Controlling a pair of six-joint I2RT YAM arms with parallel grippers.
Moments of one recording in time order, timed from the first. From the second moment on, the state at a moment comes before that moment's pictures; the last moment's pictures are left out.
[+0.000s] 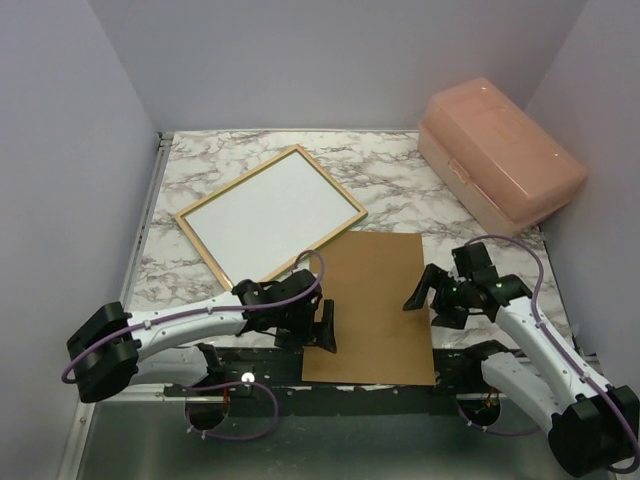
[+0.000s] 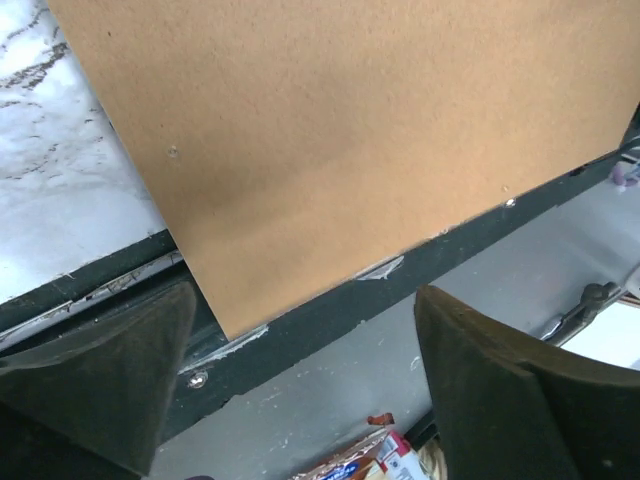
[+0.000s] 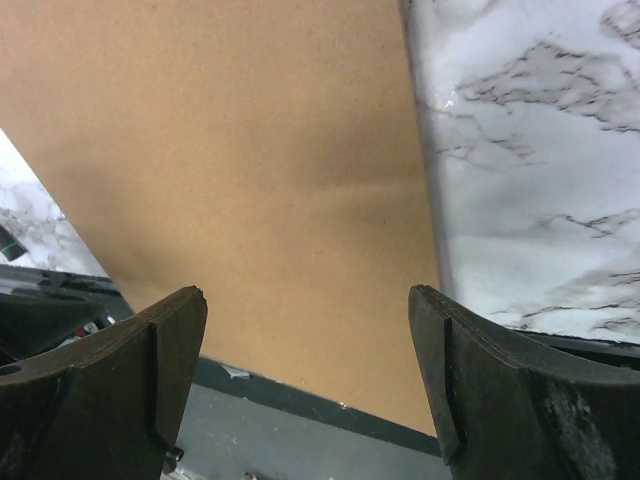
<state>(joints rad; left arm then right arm) -1.07 1.19 0.63 -0.53 0.24 -0.99 0.27 0.84 0.54 -0.83 -0.26 0.71</state>
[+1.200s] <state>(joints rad) -0.59 1.95 1.43 -0.70 -0.10 -0.61 0.28 1.08 0.51 -0.64 -0.27 0.77</state>
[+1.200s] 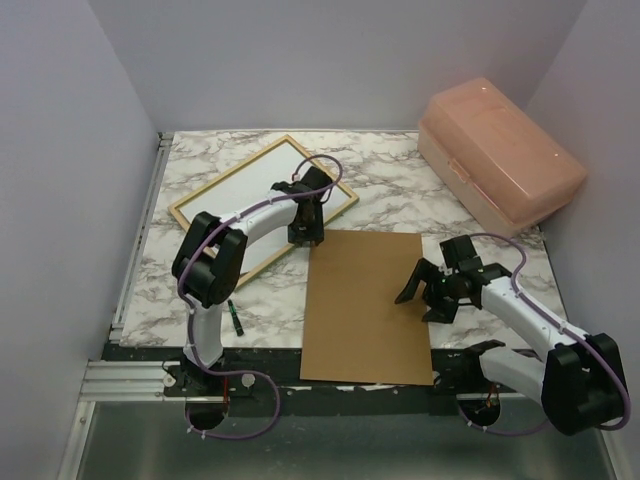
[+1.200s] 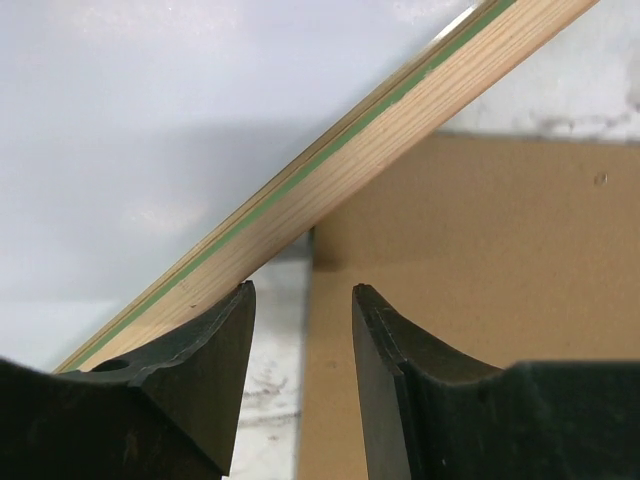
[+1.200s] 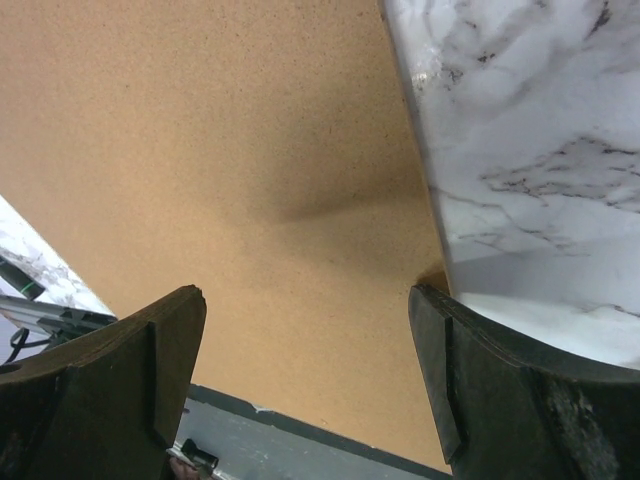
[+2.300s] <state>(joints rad) -0.59 1.50 0.71 -0.16 0.39 -0.84 0.28 0.99 0.45 -0.60 -0.13 0.87</state>
